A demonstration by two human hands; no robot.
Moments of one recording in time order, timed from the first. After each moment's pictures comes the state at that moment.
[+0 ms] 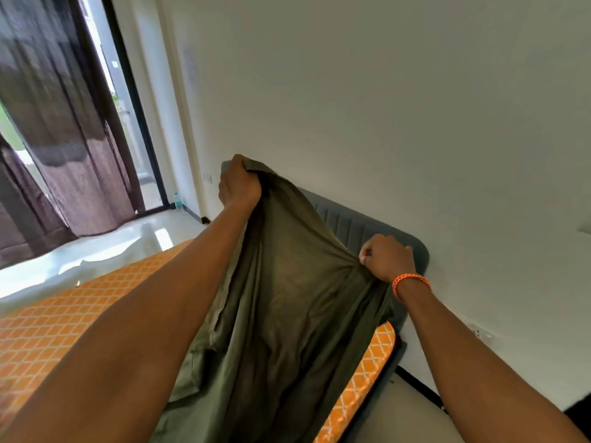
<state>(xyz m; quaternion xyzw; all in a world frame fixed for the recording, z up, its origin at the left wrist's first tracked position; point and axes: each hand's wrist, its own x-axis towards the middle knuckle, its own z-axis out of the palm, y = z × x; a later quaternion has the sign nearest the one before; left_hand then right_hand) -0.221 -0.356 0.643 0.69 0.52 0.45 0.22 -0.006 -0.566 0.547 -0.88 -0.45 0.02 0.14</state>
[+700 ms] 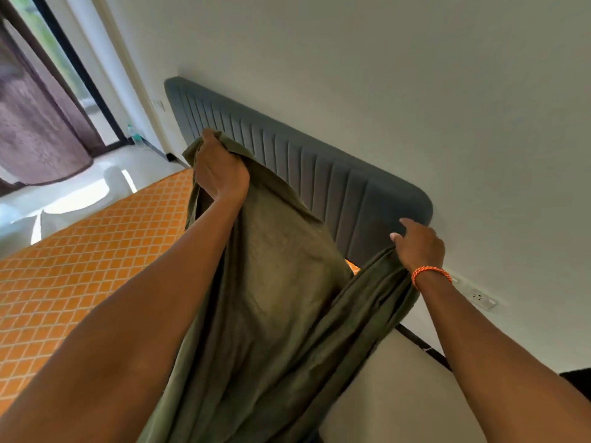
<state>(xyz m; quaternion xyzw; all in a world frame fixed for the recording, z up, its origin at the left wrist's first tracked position) 0.004 -0.219 0.477 0.64 0.61 0.45 0.11 0.247 -0.487 0.367 -0.94 -0.30 0.03 0.17</state>
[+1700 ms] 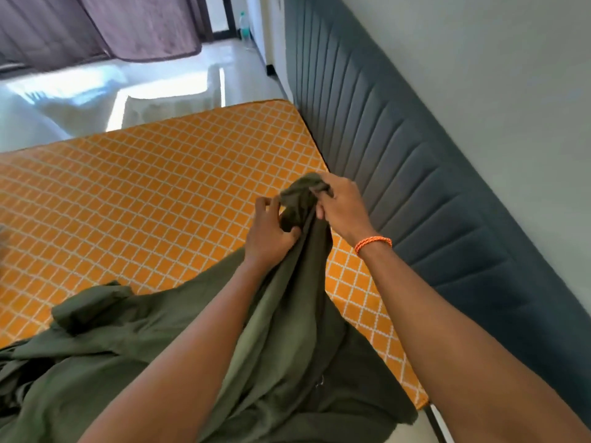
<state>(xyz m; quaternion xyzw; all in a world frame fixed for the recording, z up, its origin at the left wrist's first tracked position) 0.014 -0.052 0.235 0.65 0.65 0.25 0.30 0.193 -0.021 0.276 -0.60 -0.65 0.31 0.34</state>
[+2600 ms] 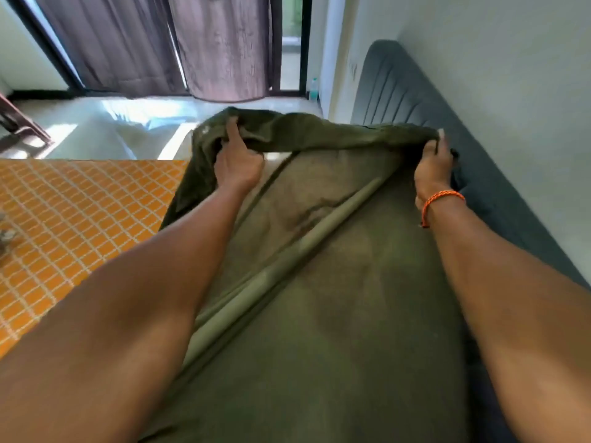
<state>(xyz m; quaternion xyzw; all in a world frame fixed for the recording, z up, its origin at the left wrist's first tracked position) -0.110 0.283 0.261 0.48 0.79 0.36 0.16 0.230 0.336 0.263 -0.66 -0.47 0.27 0.52</state>
